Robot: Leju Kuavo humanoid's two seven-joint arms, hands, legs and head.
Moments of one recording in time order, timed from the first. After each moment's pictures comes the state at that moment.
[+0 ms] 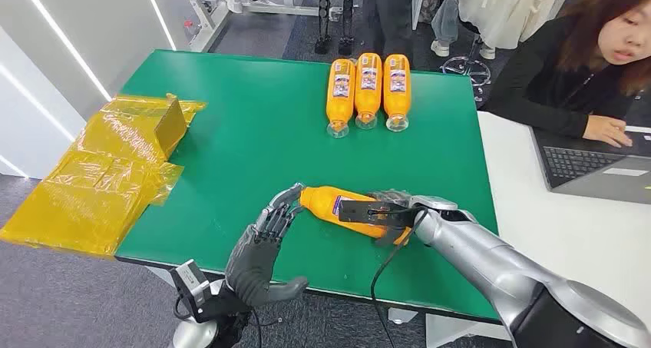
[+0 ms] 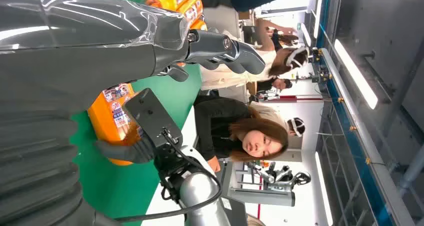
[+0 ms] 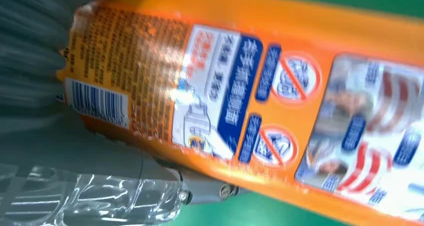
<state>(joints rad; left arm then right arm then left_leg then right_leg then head) -0.01 -0.05 -0.44 -1.41 0.03 -0.23 -0.55 -0.96 -0.06 1.07 -0.47 0.29 0.31 -0.07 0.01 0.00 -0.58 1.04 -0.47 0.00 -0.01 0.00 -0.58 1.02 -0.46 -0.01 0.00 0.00</state>
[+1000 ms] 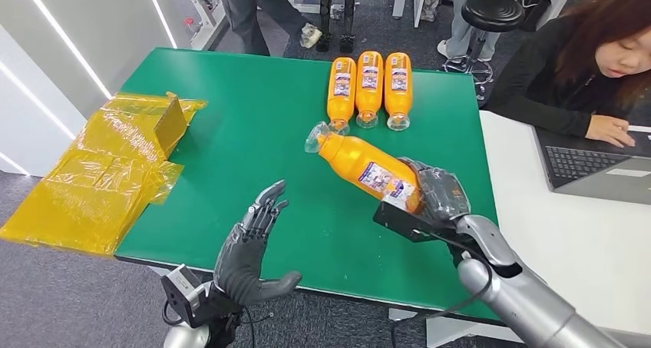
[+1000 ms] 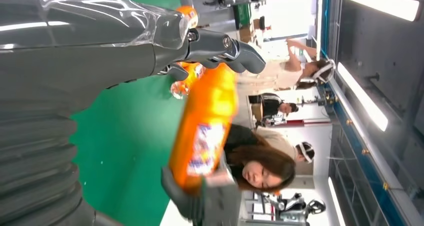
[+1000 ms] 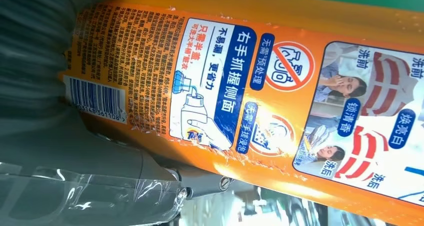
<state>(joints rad) 0.04 -0.04 -0.41 -1.49 -0.04 -0.14 -0.53 -0.58 -0.43 0.69 -1.30 0.64 -0.24 -0.05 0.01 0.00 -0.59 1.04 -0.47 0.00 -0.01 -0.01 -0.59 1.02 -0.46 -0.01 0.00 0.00</state>
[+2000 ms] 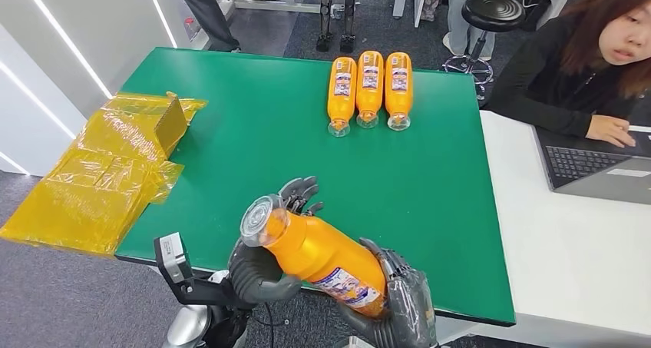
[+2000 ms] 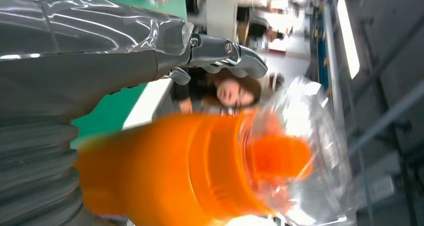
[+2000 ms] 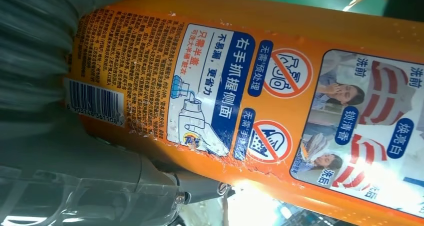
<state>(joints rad) -0.02 -0.10 -0.44 -1.51 0.30 -0.44 -0.36 0.06 -0.19 0.59 -1.72 1.03 -0.52 -0.15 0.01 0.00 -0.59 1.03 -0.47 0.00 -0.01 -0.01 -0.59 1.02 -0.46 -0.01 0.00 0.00</state>
